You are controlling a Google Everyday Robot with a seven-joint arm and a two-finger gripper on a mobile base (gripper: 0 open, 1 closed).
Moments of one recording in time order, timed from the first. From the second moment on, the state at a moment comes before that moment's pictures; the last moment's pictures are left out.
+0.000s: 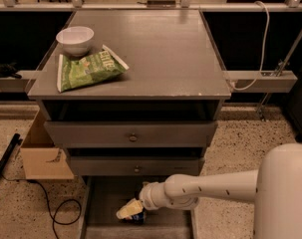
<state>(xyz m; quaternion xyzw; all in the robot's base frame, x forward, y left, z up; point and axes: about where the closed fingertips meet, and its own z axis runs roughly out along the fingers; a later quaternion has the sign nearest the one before) 0.488 0.074 0.361 -0.38 0.83 0.31 0.26</state>
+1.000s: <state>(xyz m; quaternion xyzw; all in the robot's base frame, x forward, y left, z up) 0.483 0.058 0.329 -0.41 0.82 0.26 0.29</state>
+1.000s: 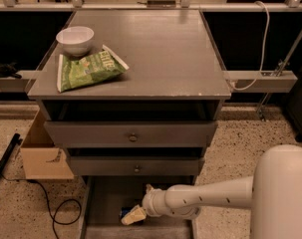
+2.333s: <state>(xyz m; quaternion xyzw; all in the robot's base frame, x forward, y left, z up) 0.484 0.094 0.251 -0.46 0.83 0.21 0.23</state>
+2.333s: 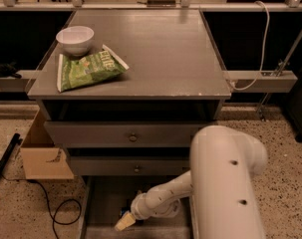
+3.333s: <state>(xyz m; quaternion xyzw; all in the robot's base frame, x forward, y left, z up) 0.476 0.095 0.238 -0.49 0.82 0.21 0.21</state>
